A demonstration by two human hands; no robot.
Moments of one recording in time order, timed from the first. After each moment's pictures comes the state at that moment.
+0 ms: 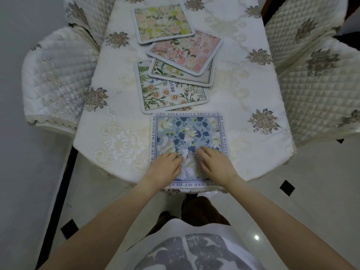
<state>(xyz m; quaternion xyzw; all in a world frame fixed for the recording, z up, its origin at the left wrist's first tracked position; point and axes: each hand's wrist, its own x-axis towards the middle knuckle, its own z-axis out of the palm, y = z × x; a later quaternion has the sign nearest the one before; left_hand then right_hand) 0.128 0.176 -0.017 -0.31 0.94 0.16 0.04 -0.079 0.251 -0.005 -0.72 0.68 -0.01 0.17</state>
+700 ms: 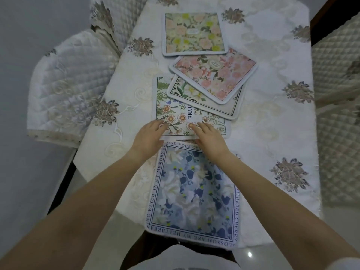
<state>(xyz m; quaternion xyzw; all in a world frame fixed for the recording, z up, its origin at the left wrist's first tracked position) 0.128 -0.032 -0.010 -0.48 0.86 0.16 0.00 -0.104 0.016 -0.007 -0.76 0.63 0.00 0.18</state>
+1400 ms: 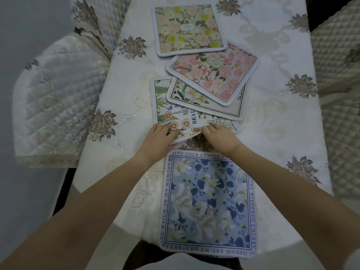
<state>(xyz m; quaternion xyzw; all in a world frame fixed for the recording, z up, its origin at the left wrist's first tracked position) 0.124 -0.073 -0.027 -0.39 0.91 0.14 0.02 -0.113 -0.026 -0.005 -0.83 0.54 0.11 0.09</state>
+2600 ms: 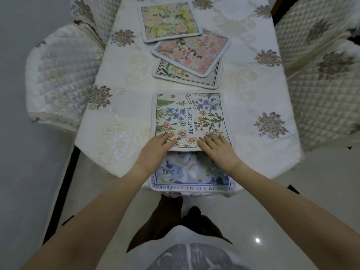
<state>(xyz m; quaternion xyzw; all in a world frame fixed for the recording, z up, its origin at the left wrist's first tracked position) 0.144 0.122 -0.028 -0.37 0.92 0.13 -0.02 -0.104 0.206 -0.010 -0.79 0.60 0.11 0.08</state>
